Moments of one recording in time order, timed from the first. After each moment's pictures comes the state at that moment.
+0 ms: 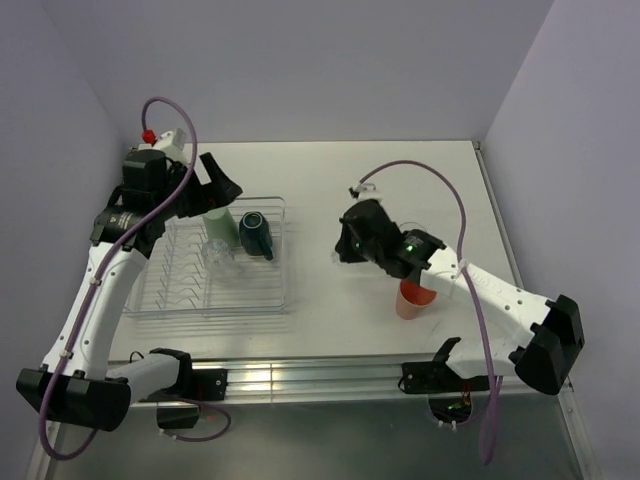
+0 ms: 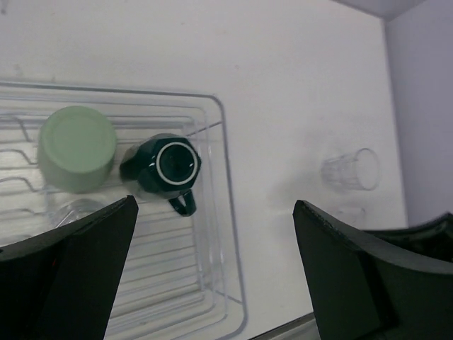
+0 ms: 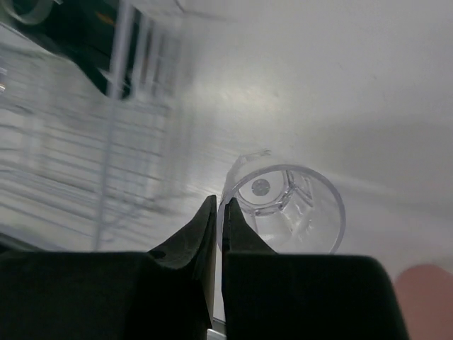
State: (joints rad) left arm -0.23 1.15 1.31 -0.68 0.15 -0.48; right arm 0.84 1.24 1.03 -0.57 0.29 0.61
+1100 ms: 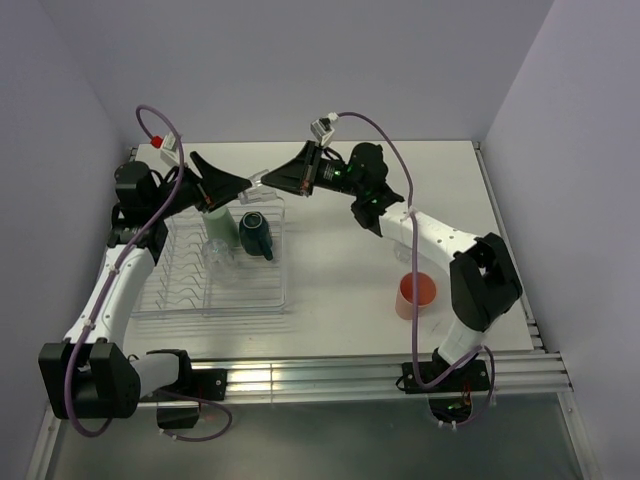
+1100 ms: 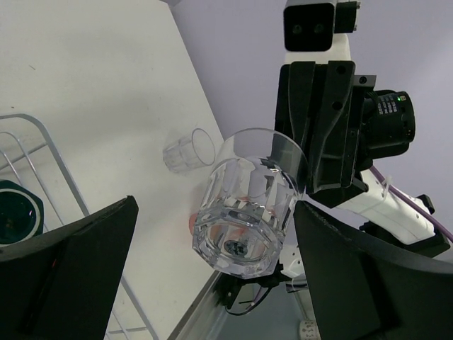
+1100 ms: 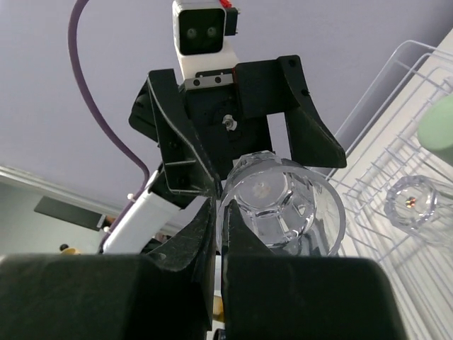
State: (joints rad) left arm -0.02 1.18 0.97 0.10 0.90 -0.90; right arm 0.60 1.68 1.28 0.62 -0.72 1.29
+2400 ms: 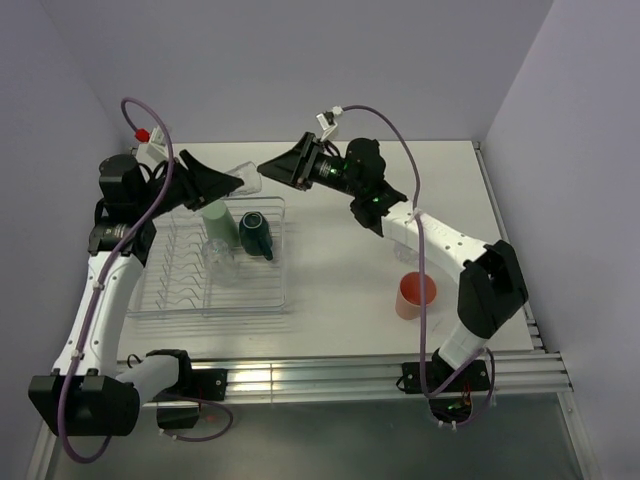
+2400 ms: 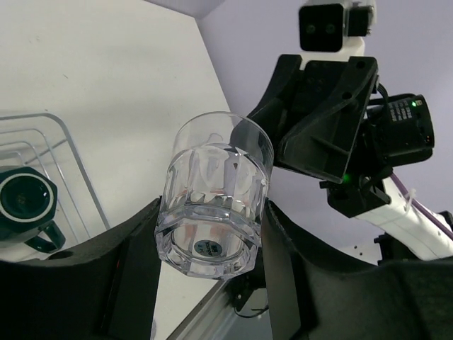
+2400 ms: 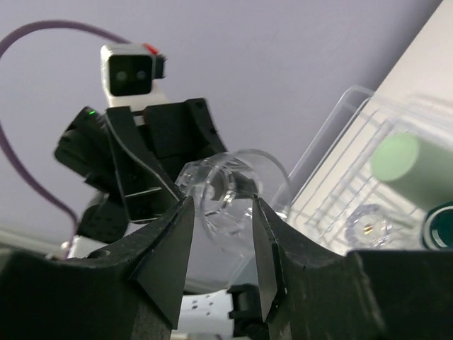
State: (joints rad) left arm -0.03 1.10 1.09 -0.18 0.82 -0.80; right arm 0.63 1.66 1.33 0.47 -0.54 1.13
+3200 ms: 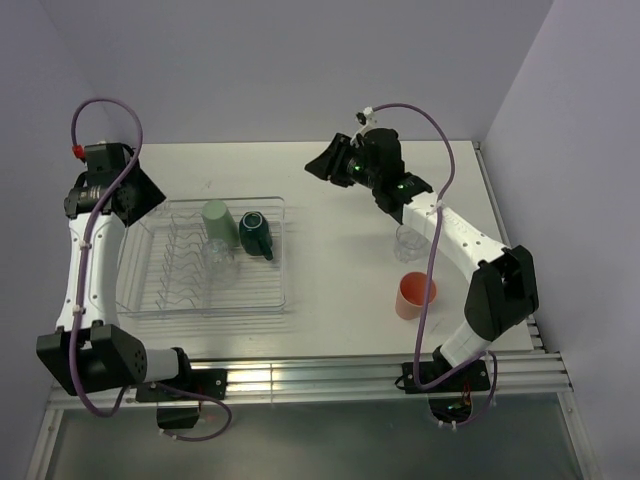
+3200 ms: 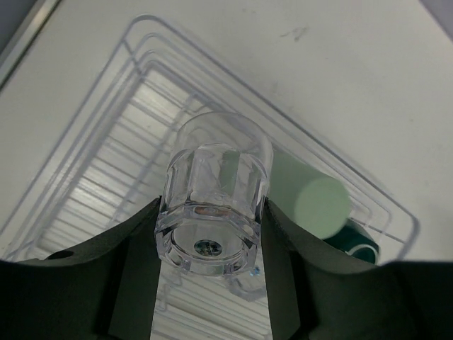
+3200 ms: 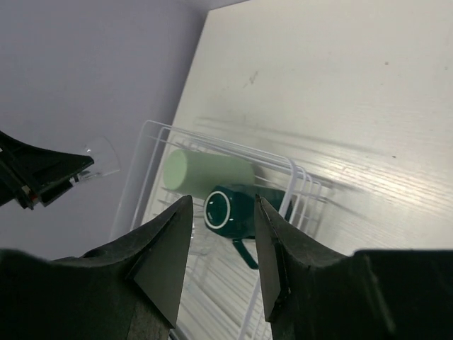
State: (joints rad) left arm 0.14 1.30 1.40 -0.85 -0.10 -0.52; right arm 0.48 1.60 1.36 -0.03 -0.26 0.75
